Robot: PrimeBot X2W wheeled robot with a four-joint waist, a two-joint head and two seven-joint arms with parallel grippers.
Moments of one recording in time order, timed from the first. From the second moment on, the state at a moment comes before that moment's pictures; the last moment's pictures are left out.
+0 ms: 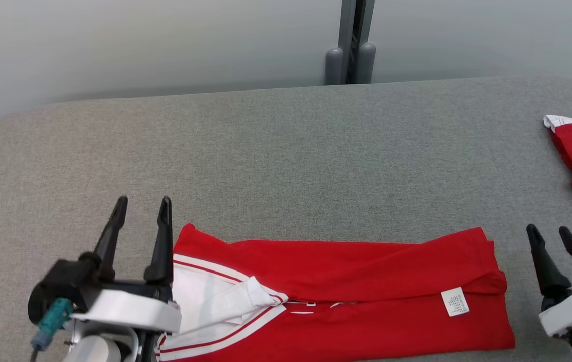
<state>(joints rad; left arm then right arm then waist) -0.14 0.33 -0.40 0.00 -0.57 0.24 -0.26 -0.19 -0.47 0.30 0.43 0.83 0.13 -0.26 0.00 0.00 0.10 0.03</state>
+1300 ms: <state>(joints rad) -0.08 0.06 -0.10 0.14 -0.21 -0.08 -0.26 -0.21 -0.33 0.41 0.69 0.96 0.13 -0.23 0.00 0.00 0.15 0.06</state>
